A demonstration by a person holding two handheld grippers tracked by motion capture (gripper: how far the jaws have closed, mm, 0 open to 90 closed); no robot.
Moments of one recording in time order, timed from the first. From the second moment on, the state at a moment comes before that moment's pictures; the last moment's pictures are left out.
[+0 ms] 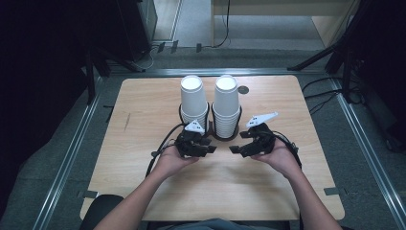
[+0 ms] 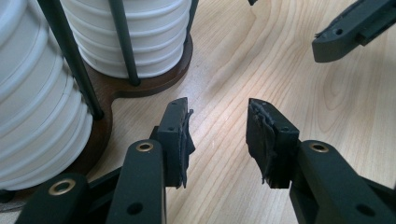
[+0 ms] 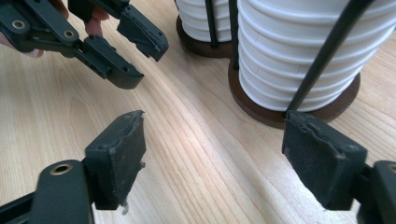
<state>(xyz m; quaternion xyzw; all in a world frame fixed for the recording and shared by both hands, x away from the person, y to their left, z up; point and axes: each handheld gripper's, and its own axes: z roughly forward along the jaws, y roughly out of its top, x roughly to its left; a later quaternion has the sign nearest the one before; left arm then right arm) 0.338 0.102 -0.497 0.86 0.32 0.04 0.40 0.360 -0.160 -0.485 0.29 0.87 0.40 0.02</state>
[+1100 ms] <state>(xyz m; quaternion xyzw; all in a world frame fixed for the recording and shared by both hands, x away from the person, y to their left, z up) 0.345 0.108 -0.490 0.84 0.36 0.02 0.41 0.360 -0.173 -0.482 0.28 0.88 0.38 -0.01</state>
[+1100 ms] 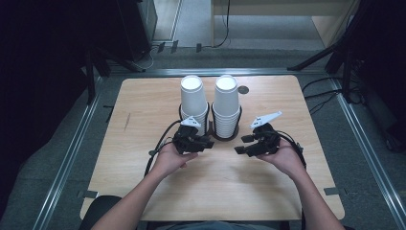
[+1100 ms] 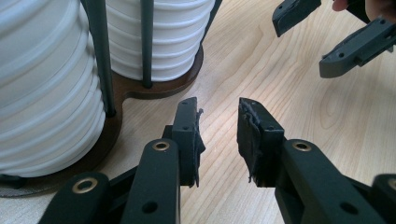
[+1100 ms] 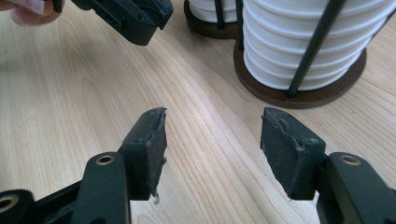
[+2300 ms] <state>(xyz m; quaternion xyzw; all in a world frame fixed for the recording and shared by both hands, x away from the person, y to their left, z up) 0.373 0.078 -0.436 0.84 0.35 0.07 0.41 0.373 -0.181 -0.434 0.31 0.87 0.38 0.05</state>
